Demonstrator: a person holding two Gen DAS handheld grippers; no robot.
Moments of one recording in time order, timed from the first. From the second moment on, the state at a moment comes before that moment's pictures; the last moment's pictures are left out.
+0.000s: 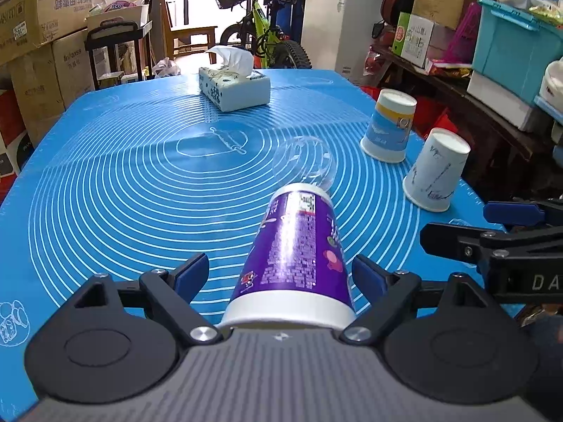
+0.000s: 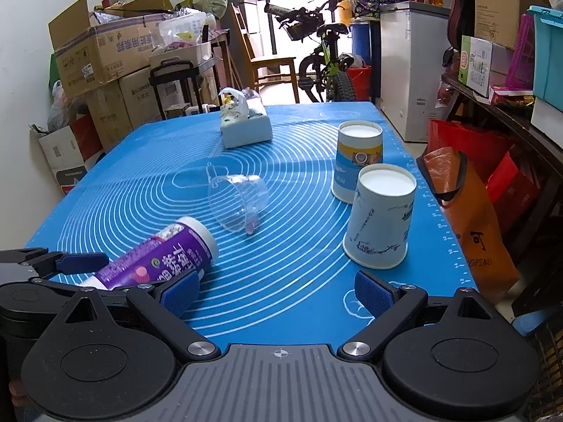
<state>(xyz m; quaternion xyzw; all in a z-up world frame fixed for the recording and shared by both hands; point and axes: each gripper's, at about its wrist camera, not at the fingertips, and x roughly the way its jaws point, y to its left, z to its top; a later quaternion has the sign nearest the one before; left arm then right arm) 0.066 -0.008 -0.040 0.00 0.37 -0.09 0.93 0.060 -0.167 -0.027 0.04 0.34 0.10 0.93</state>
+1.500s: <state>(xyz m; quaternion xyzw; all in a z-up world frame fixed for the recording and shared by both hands) 0.082 0.090 -0.034 -0.07 0.34 0.04 0.94 0.179 -0.102 -0.066 0.20 0.55 0.17 0.79</state>
